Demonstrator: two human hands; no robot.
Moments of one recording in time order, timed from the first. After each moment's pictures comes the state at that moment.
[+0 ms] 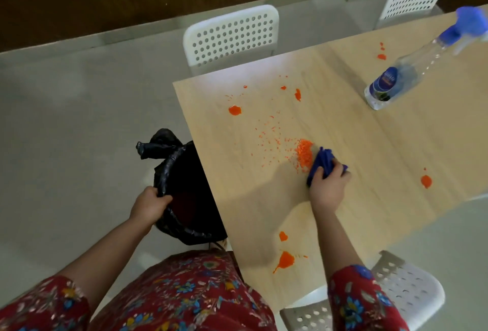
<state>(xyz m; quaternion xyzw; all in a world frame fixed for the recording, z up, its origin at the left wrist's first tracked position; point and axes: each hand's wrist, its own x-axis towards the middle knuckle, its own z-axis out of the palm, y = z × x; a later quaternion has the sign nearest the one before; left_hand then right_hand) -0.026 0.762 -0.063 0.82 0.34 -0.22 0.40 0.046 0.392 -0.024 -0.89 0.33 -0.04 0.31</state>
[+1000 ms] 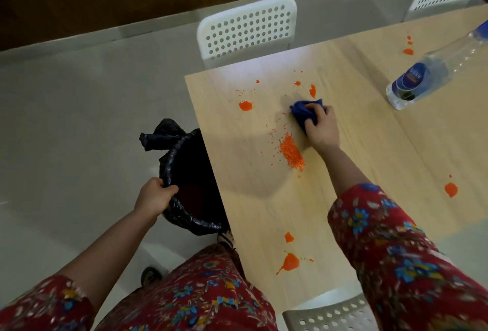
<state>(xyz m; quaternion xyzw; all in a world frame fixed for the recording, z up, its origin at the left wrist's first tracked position) -0.024 0.749 -0.032 0.81 0.38 -0.19 0.40 0.175 0.404 -0.022 -0.95 0.02 0.05 0.29</state>
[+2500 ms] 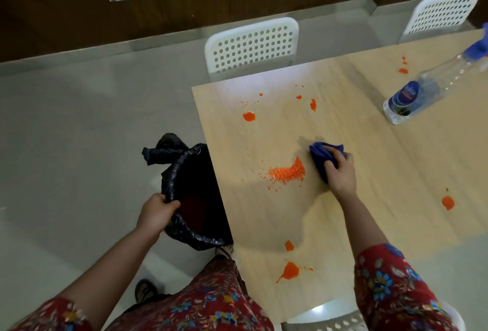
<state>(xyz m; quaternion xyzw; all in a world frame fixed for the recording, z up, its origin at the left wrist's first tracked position) -0.050 0.741 -0.025 0.79 0.40 -0.17 0.43 0.099 0.362 -0.022 -0.91 0.14 0.09 0.37</state>
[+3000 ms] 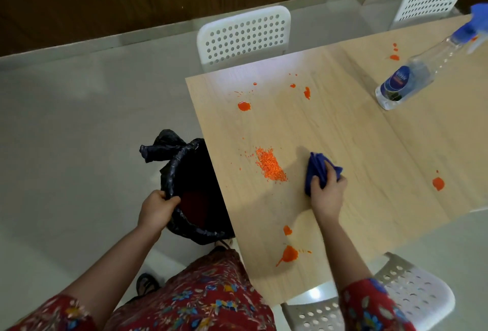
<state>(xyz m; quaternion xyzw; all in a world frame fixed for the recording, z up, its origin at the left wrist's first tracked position) -0.064 0.733 -0.025 0.79 0.39 -0.16 0.44 0.012 0.396 -0.025 -0.90 0.24 0.02 0.37</state>
